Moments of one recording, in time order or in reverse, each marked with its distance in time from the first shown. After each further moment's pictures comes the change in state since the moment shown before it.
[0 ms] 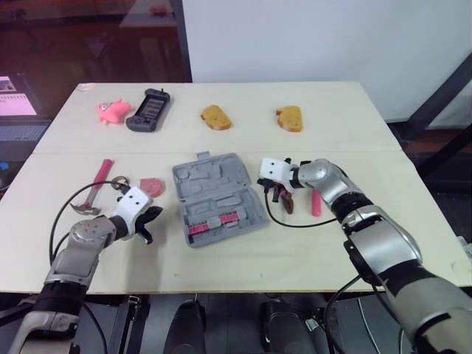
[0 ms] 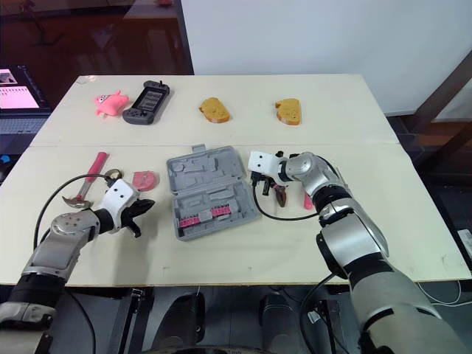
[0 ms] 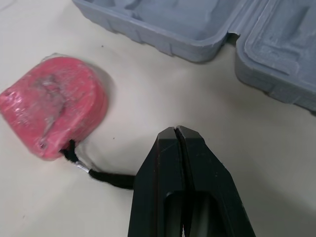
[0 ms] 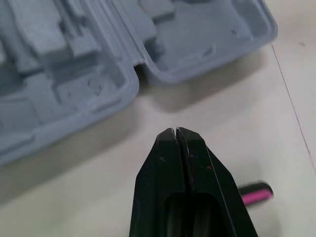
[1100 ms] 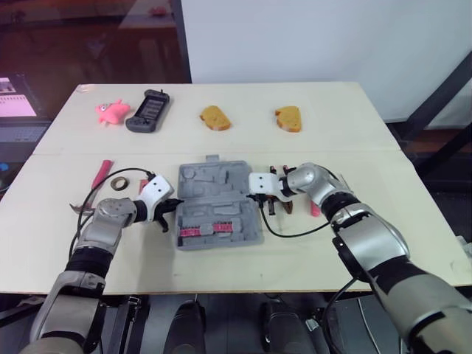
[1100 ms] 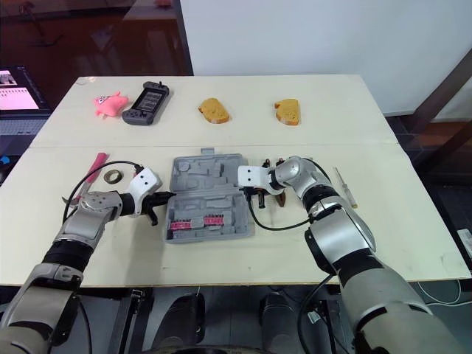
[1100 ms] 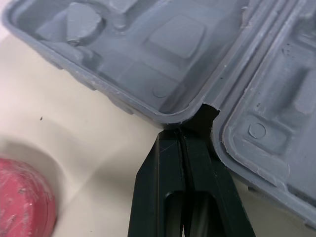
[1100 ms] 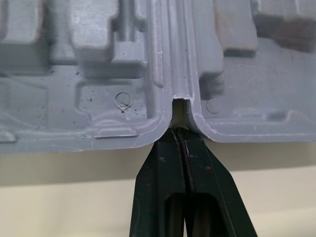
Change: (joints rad) left arm -0.261 -0.087 -0.089 0.288 0.099 -0.064 -0.165; right arm -0.039 0.068 -0.019 0.106 -0.138 -0.104 0.131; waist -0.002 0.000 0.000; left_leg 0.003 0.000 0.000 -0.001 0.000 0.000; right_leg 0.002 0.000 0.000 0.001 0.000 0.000
